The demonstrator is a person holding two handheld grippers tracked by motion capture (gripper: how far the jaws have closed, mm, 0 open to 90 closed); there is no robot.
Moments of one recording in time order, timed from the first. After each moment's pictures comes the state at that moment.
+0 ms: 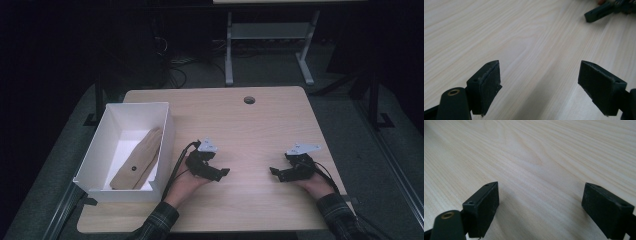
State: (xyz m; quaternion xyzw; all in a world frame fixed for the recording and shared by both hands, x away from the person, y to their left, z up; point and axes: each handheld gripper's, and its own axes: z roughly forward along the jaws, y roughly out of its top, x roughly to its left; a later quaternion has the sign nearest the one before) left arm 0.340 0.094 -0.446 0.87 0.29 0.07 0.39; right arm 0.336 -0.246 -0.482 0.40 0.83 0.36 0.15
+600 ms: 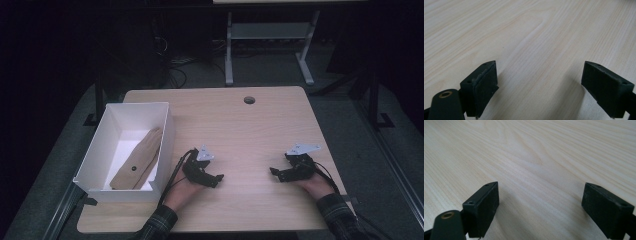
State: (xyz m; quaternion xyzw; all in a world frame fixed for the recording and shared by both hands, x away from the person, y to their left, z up) left arm 0.336 0.105 -0.477 0.87 0.29 0.12 0.37; right arm 0.335 -0.246 -0.482 0.40 0.83 0.36 0.15
